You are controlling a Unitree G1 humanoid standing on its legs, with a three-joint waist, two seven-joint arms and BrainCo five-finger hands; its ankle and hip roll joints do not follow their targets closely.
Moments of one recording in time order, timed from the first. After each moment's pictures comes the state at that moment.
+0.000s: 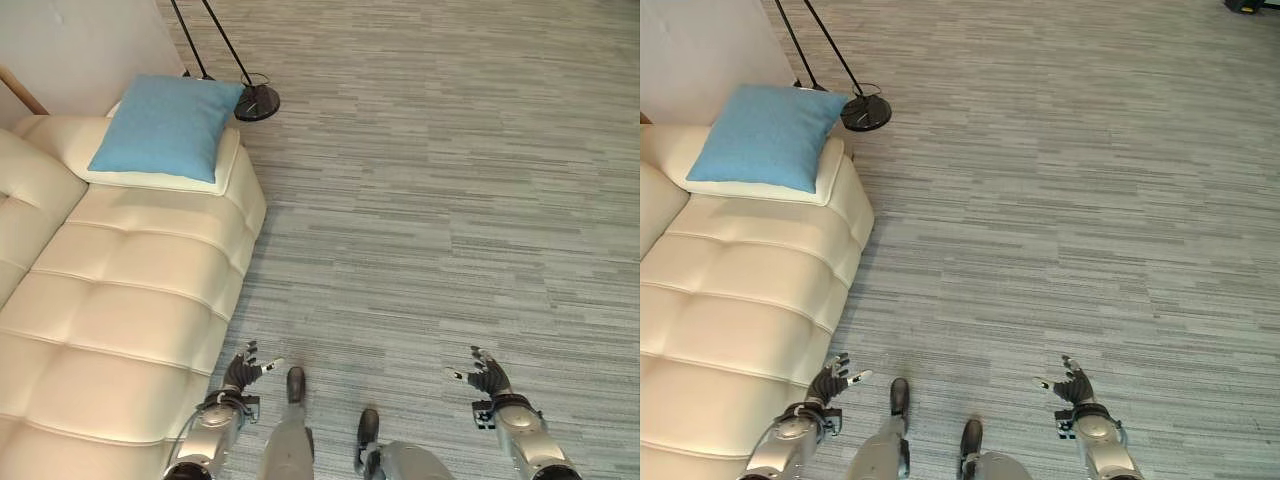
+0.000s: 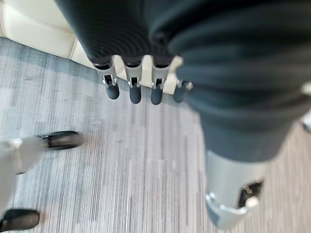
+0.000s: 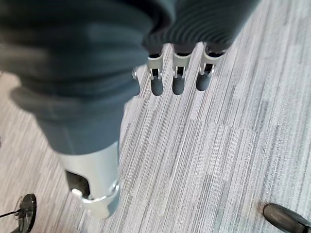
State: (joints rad) left arm 0.00 0.29 -0.15 0.61 -0.26 0.04 0.11; right arm 0.02 -0.35 0.14 0.60 0.16 0.05 -0.17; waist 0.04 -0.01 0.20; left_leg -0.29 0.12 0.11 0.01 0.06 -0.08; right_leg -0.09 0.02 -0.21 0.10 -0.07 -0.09
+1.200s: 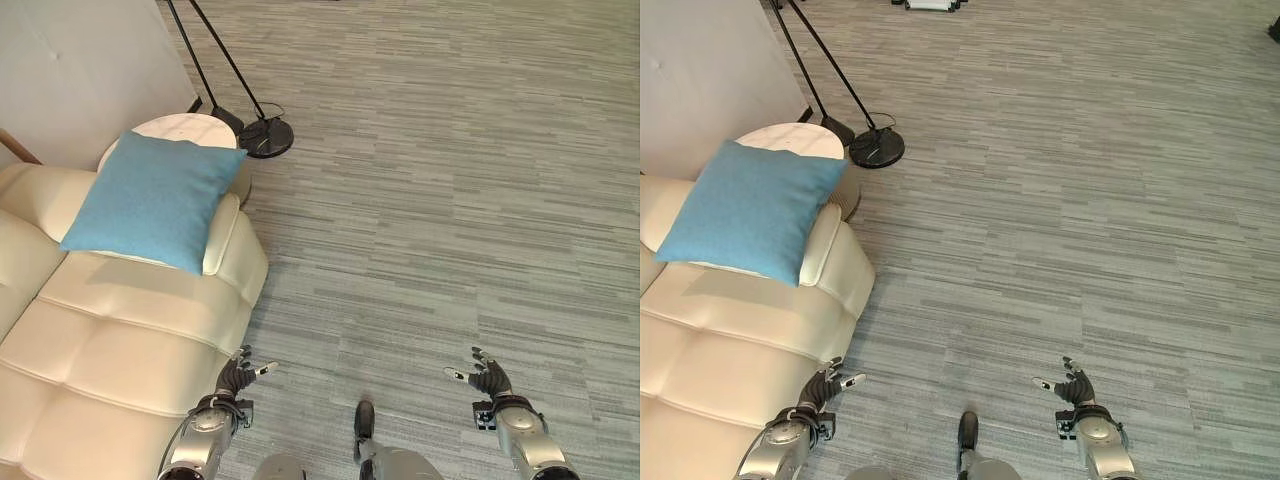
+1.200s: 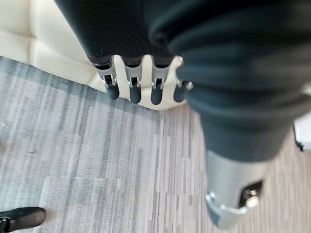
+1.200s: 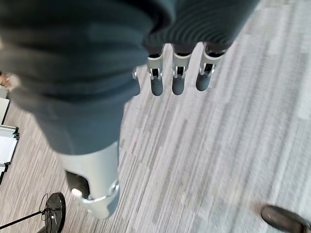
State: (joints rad) left arm 0.01 0.30 -0.14 0.58 -0.26 0.03 0.10; right arm 0.01 -0.36 0.11 0.59 0.16 0.05 -0.15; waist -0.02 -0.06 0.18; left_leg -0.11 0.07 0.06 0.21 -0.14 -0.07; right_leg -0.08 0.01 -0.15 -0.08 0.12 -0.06
